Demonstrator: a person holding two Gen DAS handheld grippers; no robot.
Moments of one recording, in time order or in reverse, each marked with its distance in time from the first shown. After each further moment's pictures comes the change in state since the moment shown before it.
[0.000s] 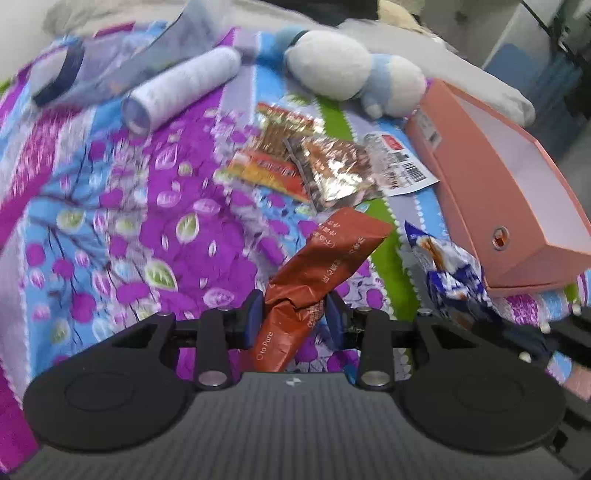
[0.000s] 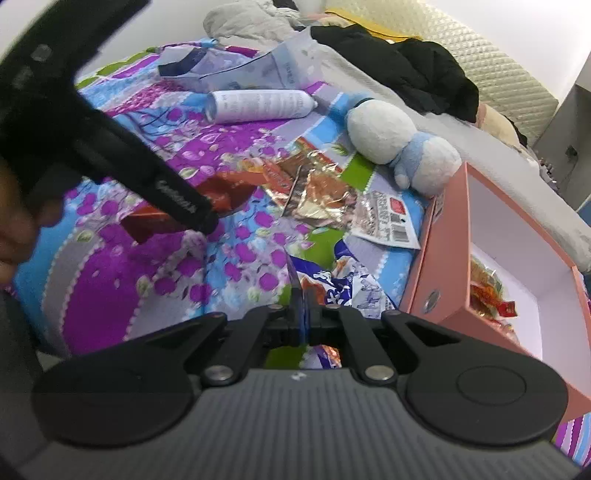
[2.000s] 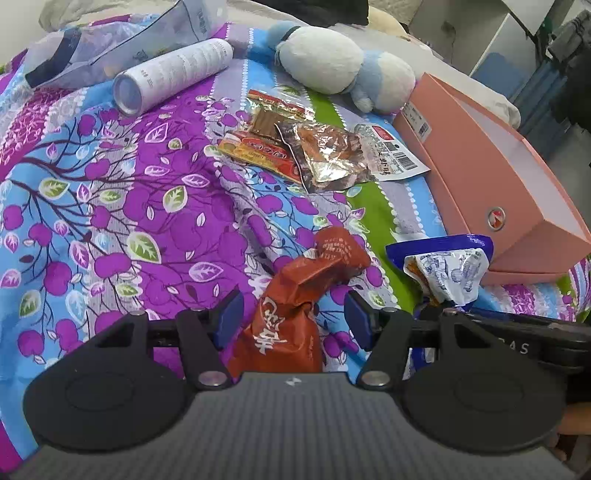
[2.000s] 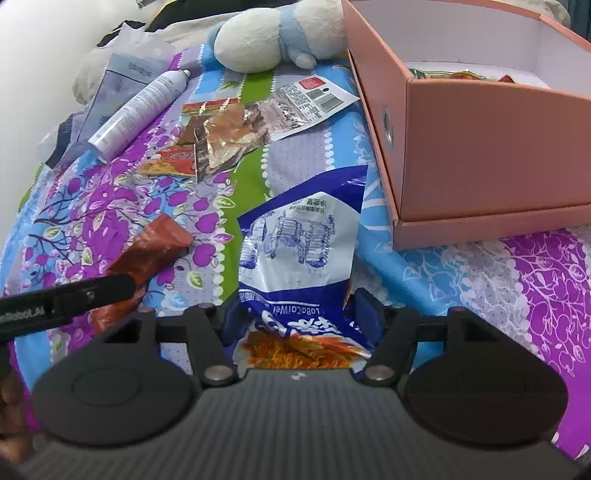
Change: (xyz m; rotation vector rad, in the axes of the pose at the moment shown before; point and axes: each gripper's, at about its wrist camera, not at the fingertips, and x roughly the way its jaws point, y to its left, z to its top) left arm 0.012 0.006 -0.026 0.020 -0.045 -0.050; right arm 0.068 -0.061 -0.063 0.700 0.124 0.089
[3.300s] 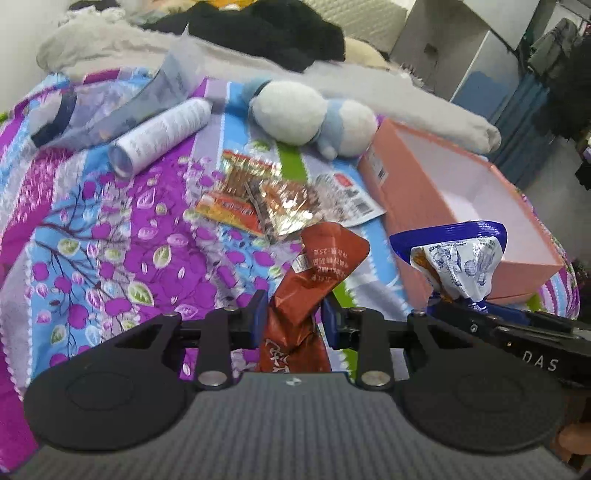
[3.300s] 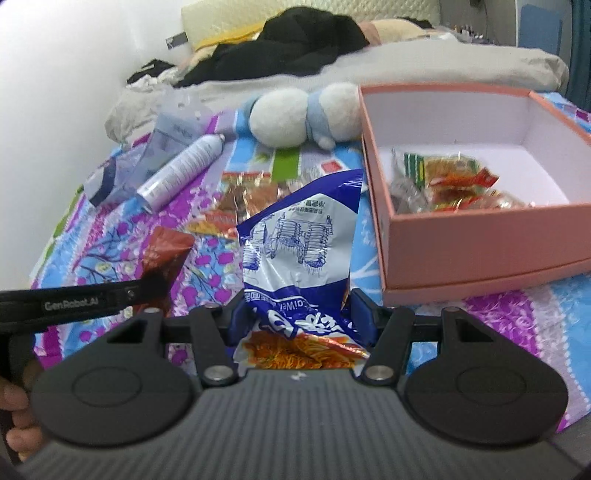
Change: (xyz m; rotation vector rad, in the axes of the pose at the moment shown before) left arm -0.069 -0.045 0.018 0.034 -0.103 -0.010; right arm -0.091 0.012 0.017 -0.055 -0.176 0.032
